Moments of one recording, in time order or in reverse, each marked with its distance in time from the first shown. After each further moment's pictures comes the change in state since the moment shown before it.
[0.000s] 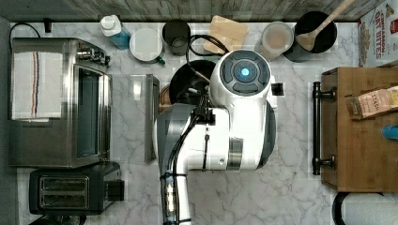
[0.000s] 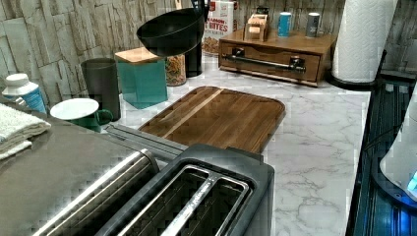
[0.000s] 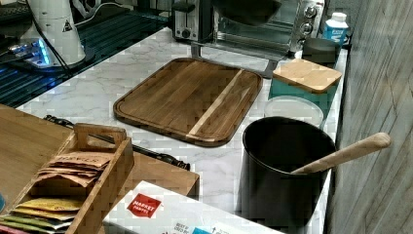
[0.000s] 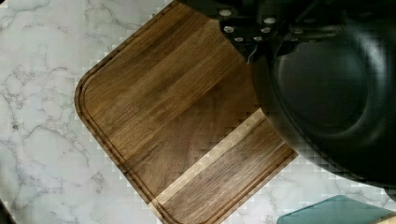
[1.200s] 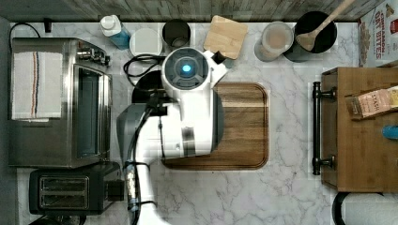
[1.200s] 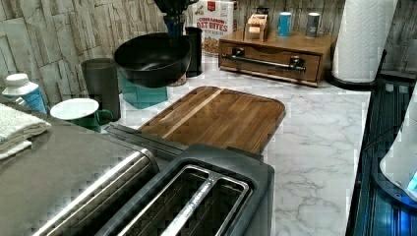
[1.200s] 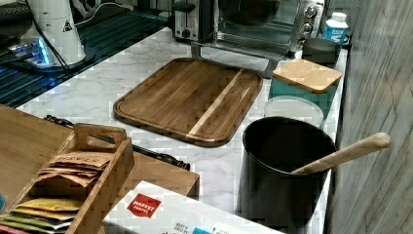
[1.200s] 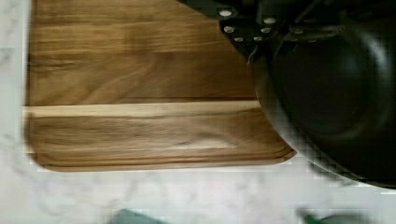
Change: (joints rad) arm 0.069 0.085 0.095 -0.020 0.024 0.135 -0.542
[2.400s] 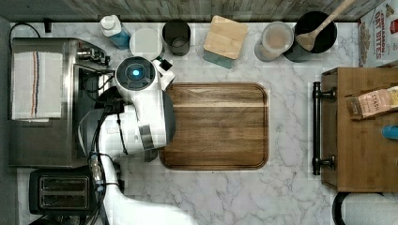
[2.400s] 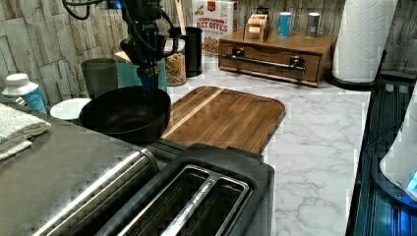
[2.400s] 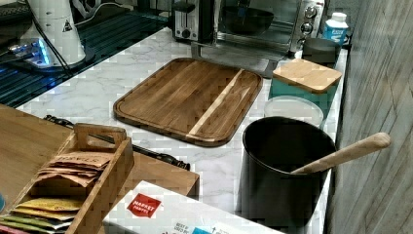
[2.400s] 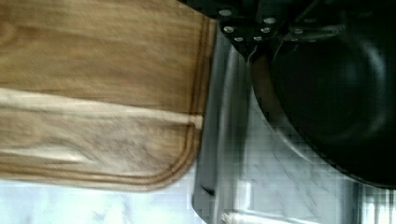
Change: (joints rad) arm 0.129 0.139 0.043 -0.021 0.114 0.128 -0.032
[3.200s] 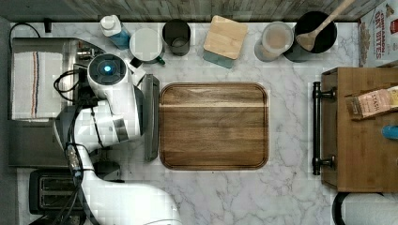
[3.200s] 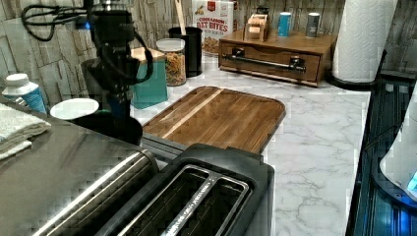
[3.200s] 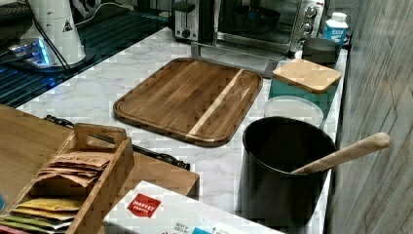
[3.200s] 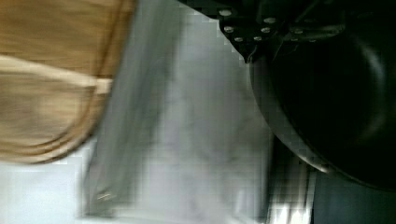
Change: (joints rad) arm 0.069 0.149 0.051 0.111 0.086 0.039 0.000
